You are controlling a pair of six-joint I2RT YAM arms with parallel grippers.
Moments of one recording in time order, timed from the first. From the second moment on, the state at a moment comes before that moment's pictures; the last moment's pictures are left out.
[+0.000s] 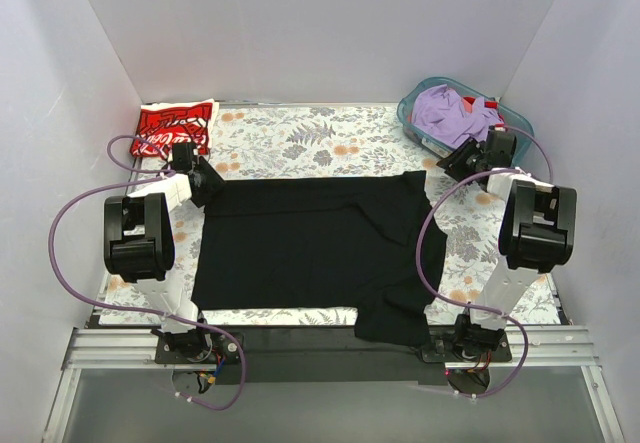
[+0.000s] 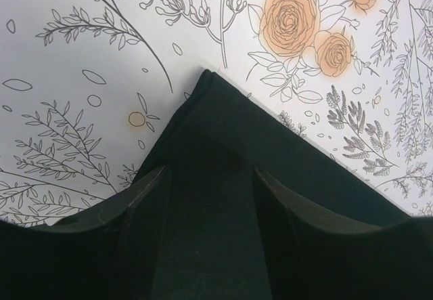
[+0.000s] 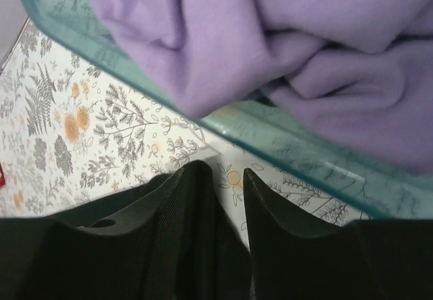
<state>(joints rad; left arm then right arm) 0.07 1.79 1.04 -0.18 -0.03 -0.64 -0.16 1.85 1.08 0.07 -0.35 0.63</state>
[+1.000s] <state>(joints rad) 0.07 1.78 1.04 -0.19 -0.13 -0.62 -0.06 1.87 1.07 -0.13 -0.52 0.22</state>
